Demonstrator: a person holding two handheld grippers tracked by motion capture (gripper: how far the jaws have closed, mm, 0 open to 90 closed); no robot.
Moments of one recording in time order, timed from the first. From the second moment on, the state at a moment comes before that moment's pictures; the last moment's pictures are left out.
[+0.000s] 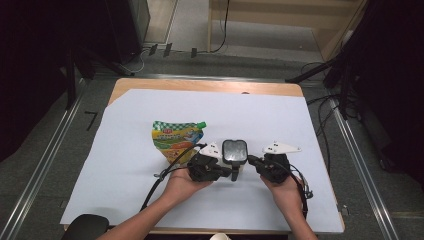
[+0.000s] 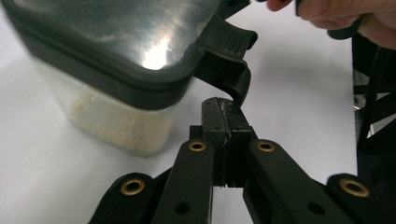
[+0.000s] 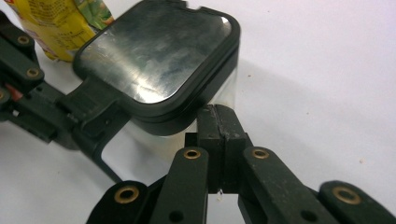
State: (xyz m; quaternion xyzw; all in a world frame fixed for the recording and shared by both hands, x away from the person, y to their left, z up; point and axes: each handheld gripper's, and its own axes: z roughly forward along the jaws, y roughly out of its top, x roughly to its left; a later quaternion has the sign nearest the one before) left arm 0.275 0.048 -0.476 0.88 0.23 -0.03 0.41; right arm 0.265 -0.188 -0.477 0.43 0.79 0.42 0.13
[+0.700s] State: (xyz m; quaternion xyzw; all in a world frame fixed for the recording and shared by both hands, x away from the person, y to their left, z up) left arm 0.275 0.077 -0.456 0.88 0.22 -0.07 0.41; right arm 0.216 -0.178 -0.461 0.40 0.79 0.44 0.10
